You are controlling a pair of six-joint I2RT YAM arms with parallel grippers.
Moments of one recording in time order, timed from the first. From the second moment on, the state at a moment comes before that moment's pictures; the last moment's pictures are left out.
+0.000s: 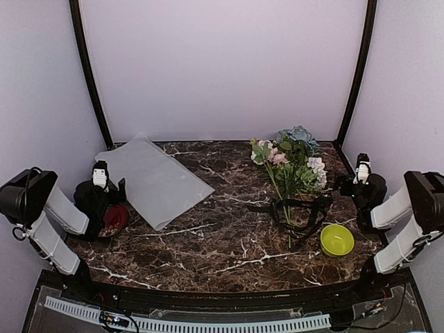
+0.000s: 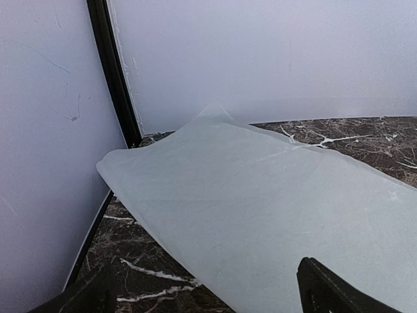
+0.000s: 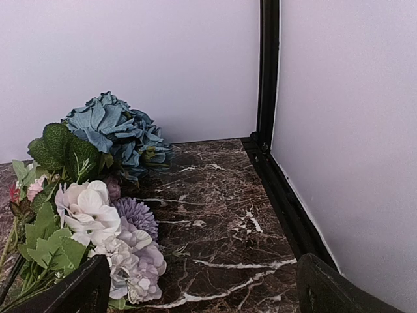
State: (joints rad) left arm -0.05 1.60 0.23 1.23 -0.15 0.09; right arm -0.06 1.51 0.27 1.13 0.00 0.04
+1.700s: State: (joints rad) left arm -0.91 1.88 1.20 -0.97 -0.58 0.01; right arm 0.58 1.35 0.90 0.07 -0.24 0.03
